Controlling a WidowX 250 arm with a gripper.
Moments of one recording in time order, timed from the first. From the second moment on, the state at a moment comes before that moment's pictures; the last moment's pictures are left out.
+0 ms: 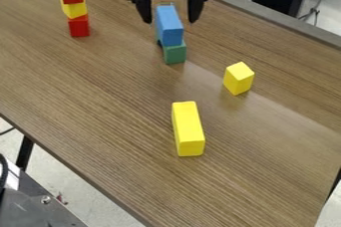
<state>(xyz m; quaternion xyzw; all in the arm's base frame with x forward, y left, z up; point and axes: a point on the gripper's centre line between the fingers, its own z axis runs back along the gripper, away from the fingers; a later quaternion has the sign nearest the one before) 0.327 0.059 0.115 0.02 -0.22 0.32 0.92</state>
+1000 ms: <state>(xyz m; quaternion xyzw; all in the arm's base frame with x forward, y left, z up) 0.365 0.089 0.081 0.03 -0.22 0.33 0.92</state>
